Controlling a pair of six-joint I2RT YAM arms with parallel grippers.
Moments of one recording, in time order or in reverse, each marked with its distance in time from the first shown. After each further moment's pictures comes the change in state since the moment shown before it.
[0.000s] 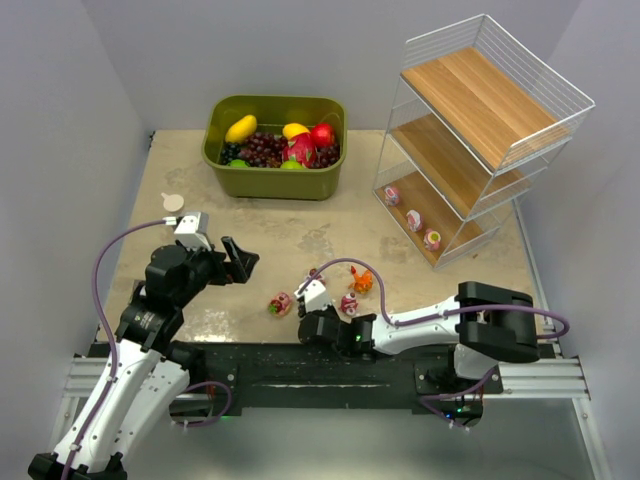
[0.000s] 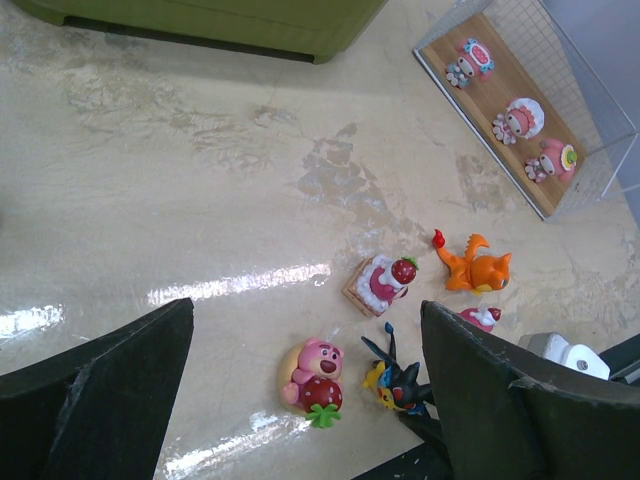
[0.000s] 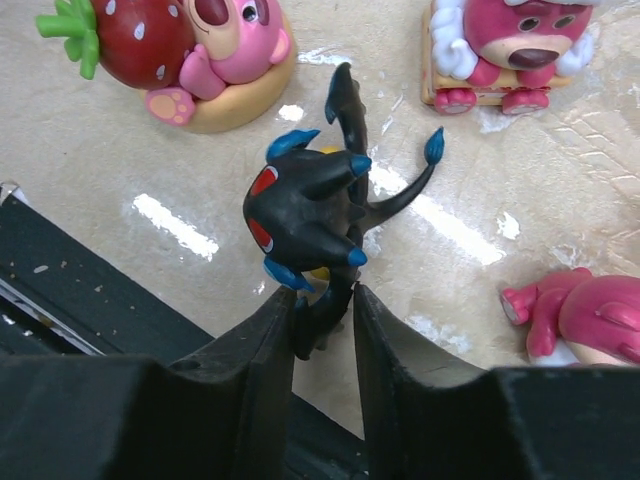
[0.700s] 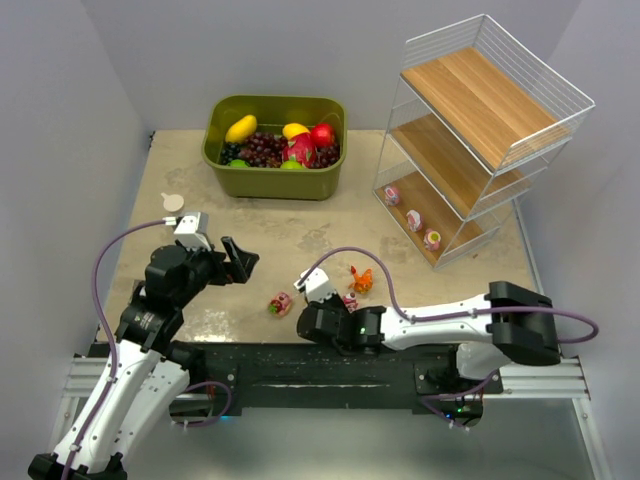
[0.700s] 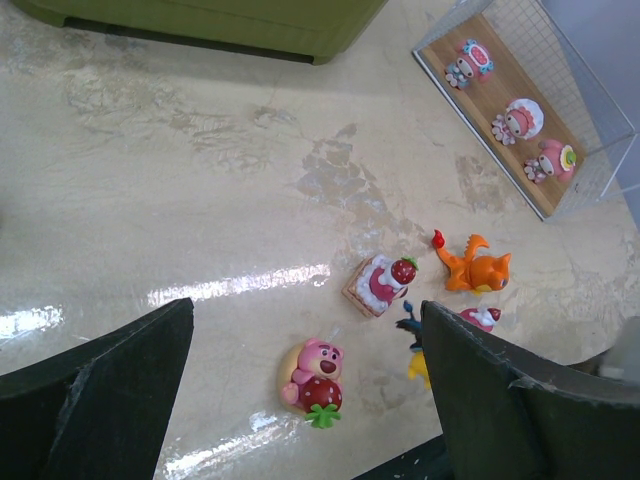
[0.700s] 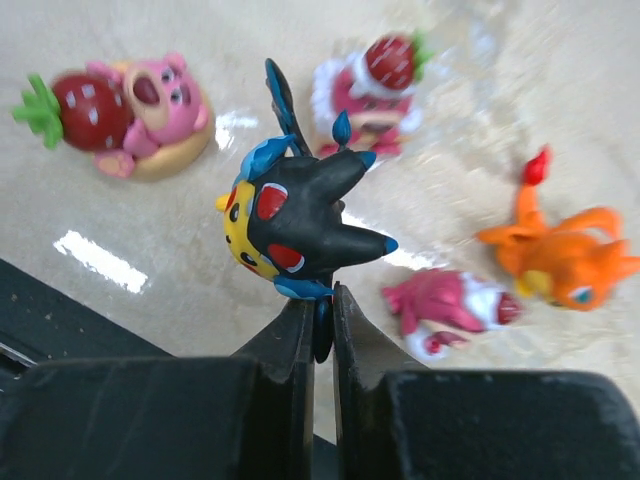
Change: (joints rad) left arm 0.000 -0.002 0.000 0.000 0.000 0.000; right arm 0.005 -0.085 0.104 -0.243 0.164 -0.047
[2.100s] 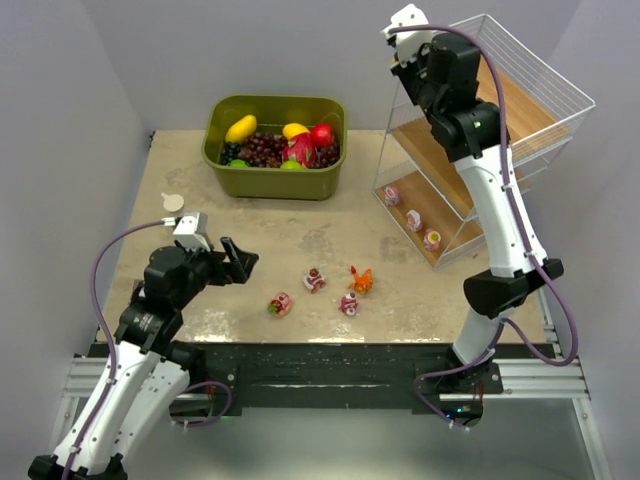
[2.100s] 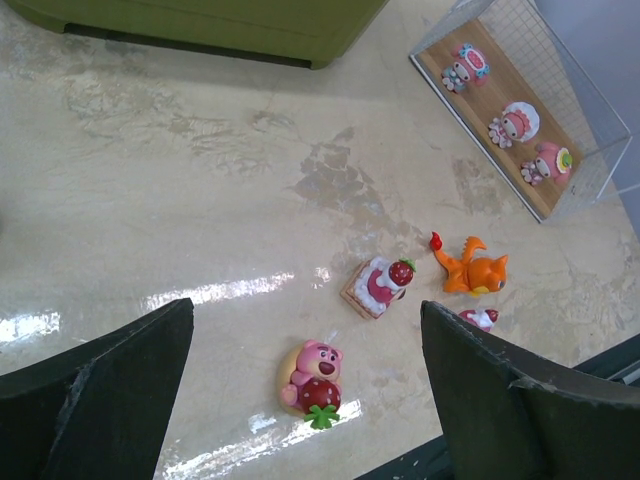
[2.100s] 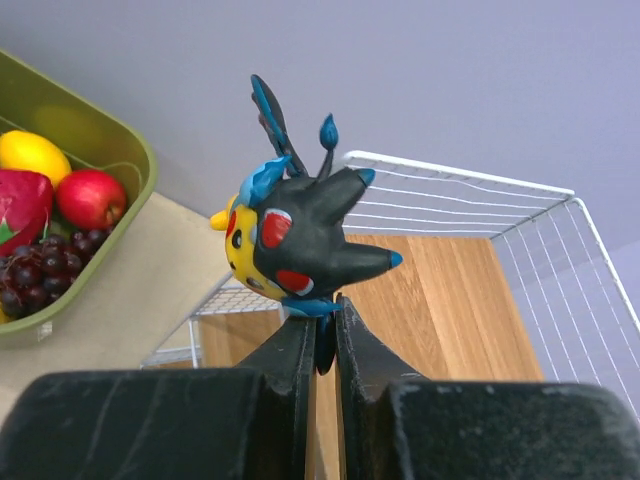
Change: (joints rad) left arm 0.000 -0.011 0.000 0.000 0.000 0.000; right arm -0.996 0.280 1.524 -0.464 -0.425 -1.055
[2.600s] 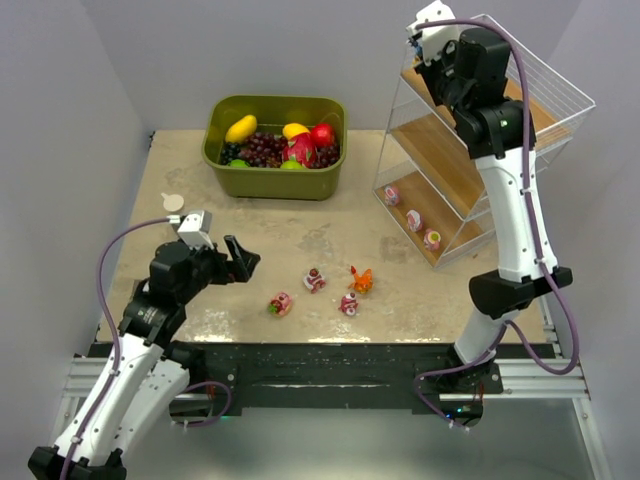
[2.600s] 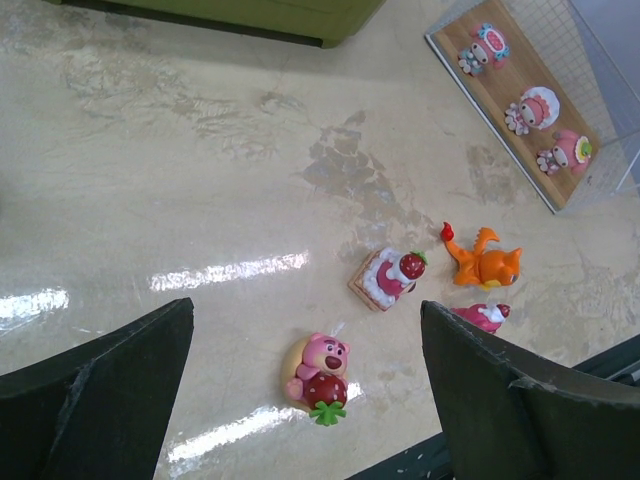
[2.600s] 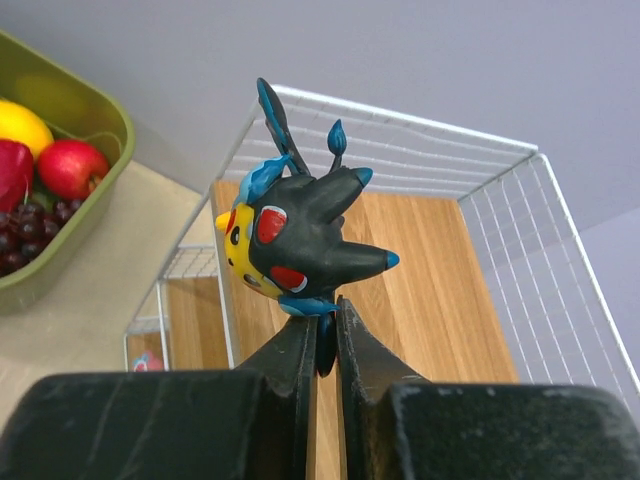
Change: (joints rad) left arm 0.000 0.049 0.000 -0.001 -0.001 -0.001; right arm -0.105 -0.017 0.068 -0.115 -0.096 0.008
